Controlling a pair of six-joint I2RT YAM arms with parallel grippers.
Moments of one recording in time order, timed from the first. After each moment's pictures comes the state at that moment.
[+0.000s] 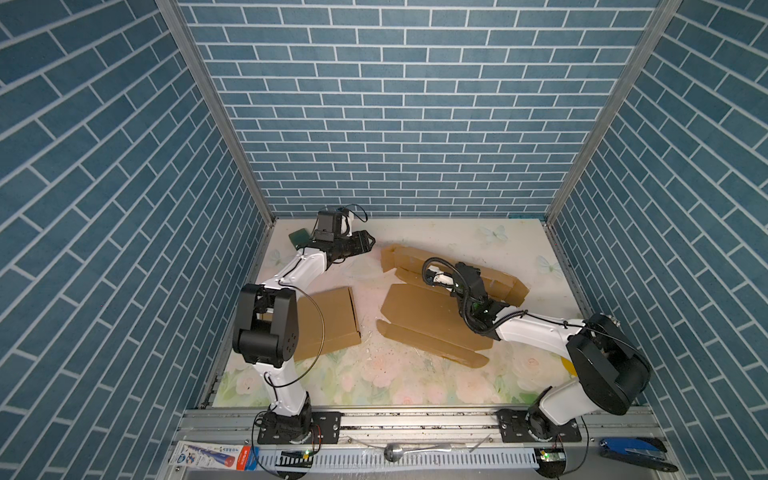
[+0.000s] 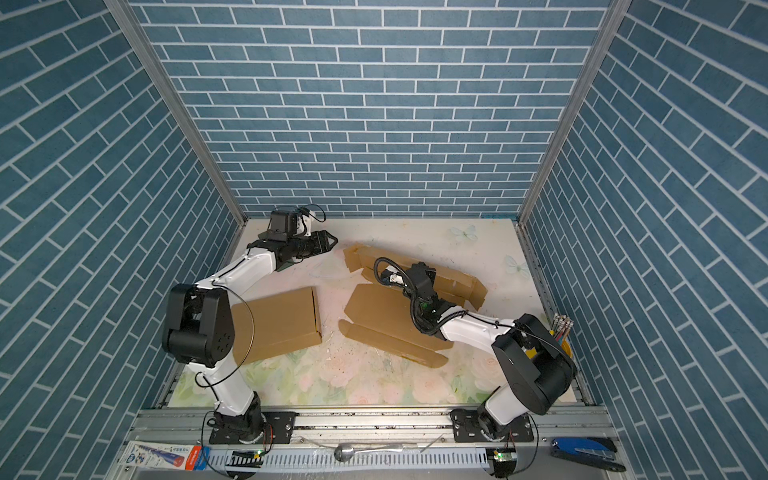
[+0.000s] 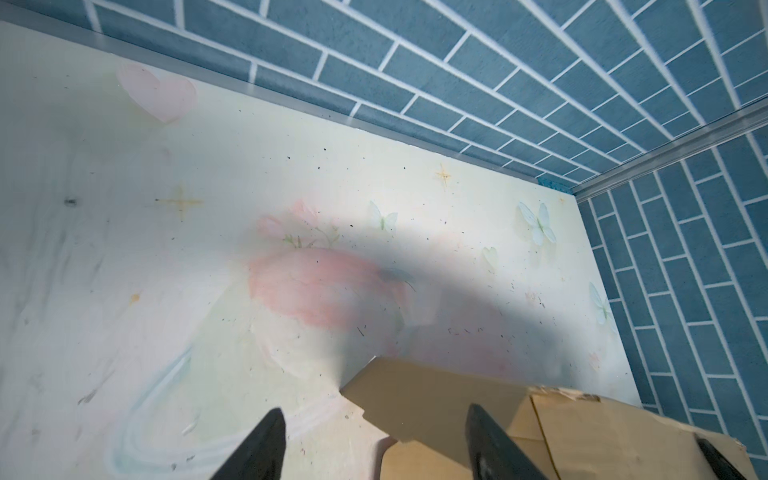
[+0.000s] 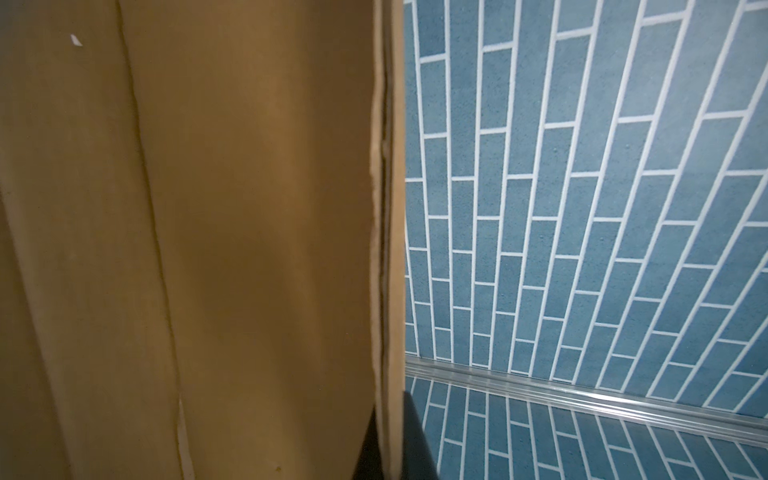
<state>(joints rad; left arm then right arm) -0.17 1.85 1.39 -0.24 0.40 -0.41 0.73 1.53 0.76 0.38 0.66 -1.21</state>
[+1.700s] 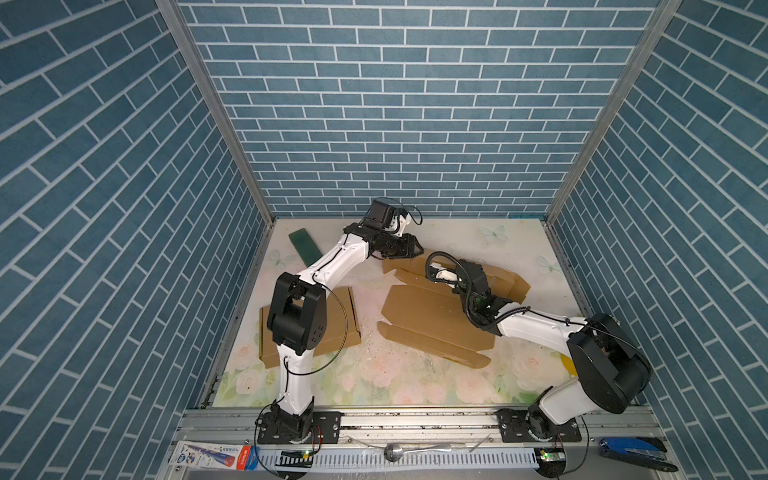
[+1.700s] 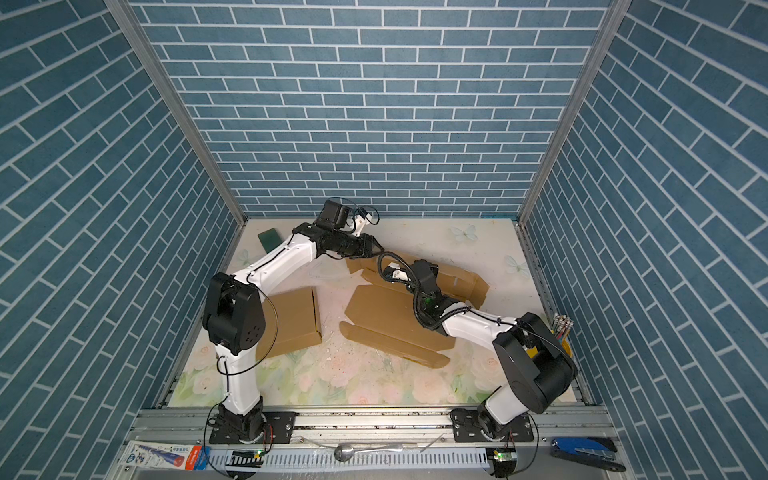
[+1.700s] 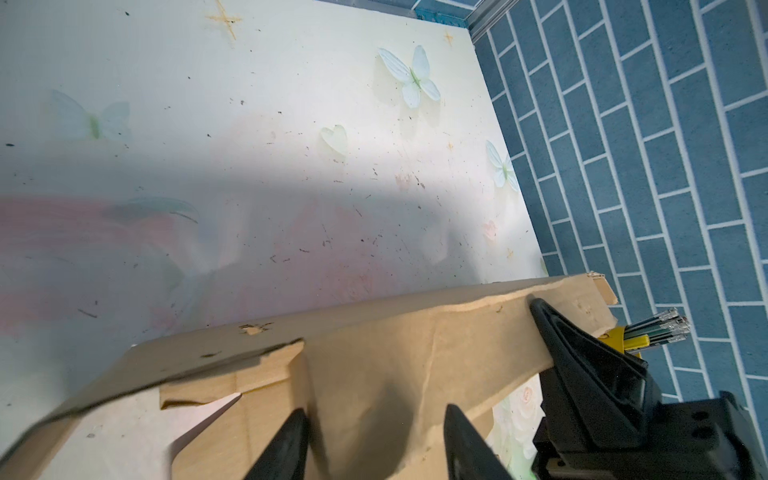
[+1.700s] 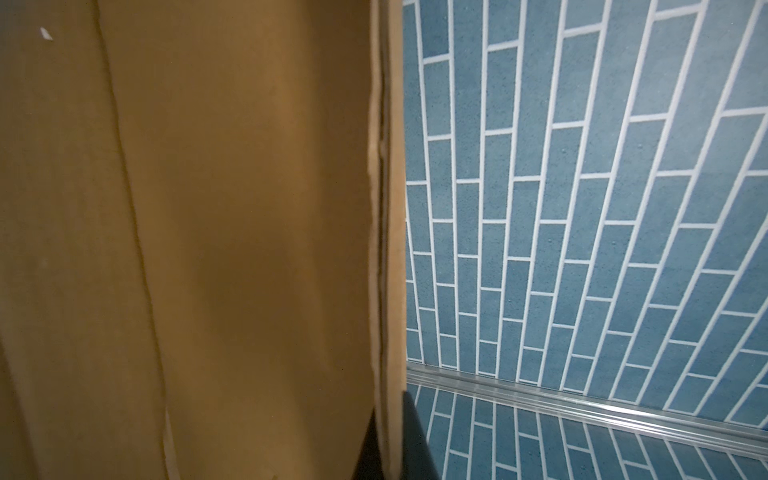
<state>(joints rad) -0.44 1.99 1.74 -0.58 0.53 -0.36 0.70 1.53 0.78 0.36 0.60 -1.21</state>
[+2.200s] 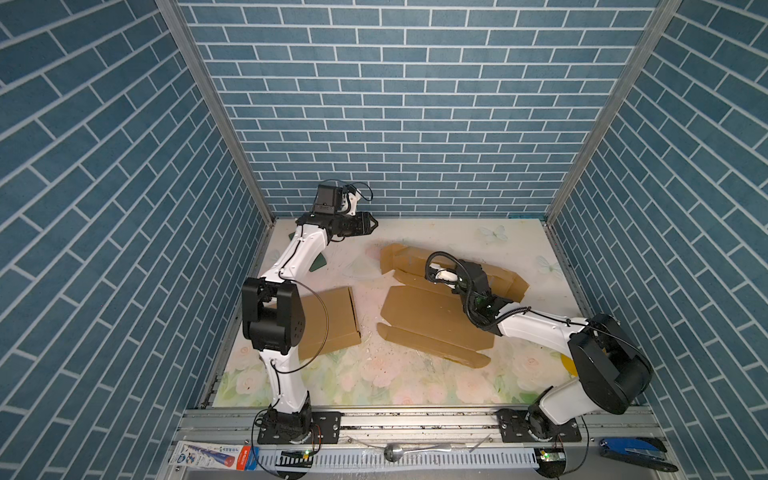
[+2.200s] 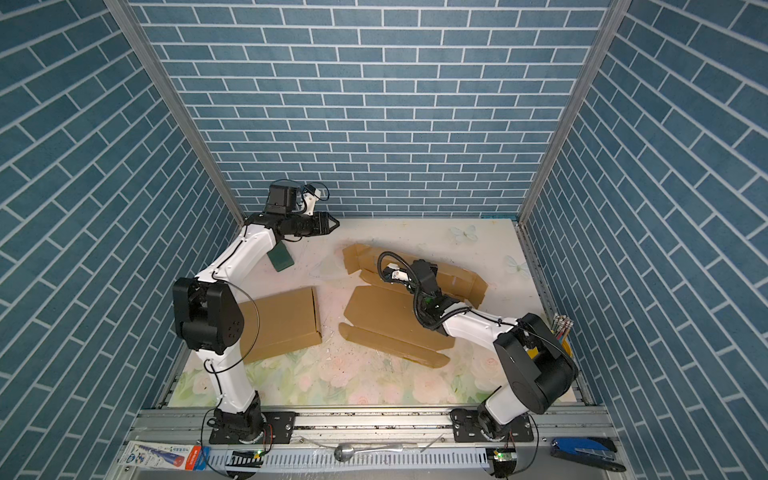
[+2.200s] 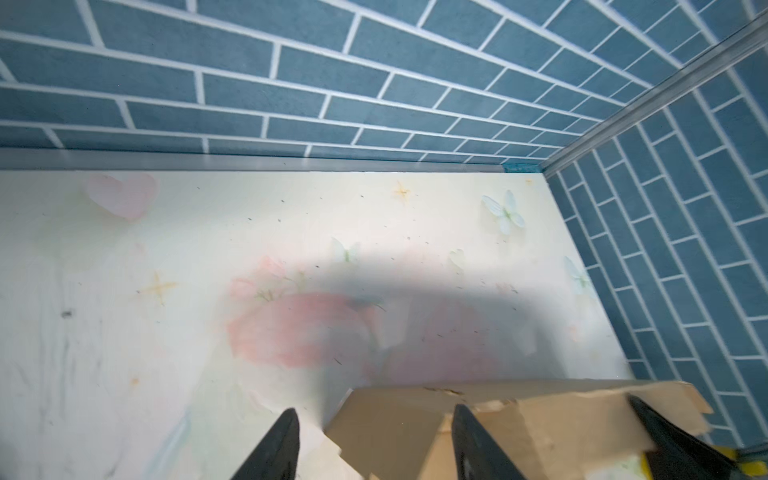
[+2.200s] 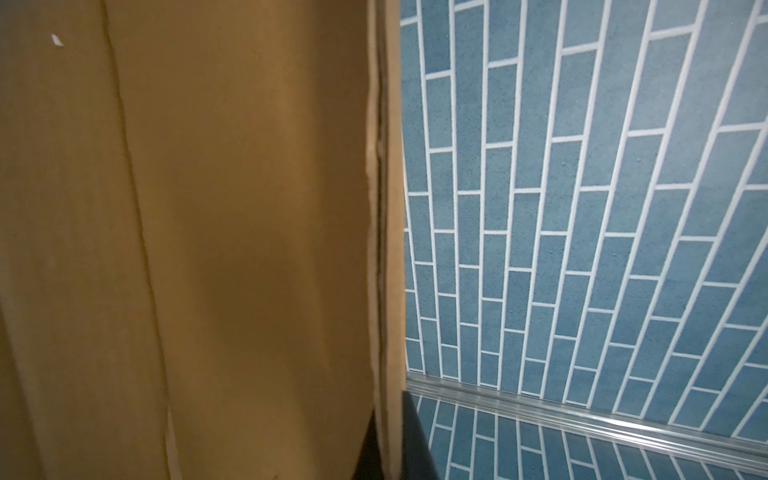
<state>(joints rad) -0.17 1.97 1.76 -0.51 0.45 -0.22 0.70 1.53 0.78 0.36 0.56 -1.22</state>
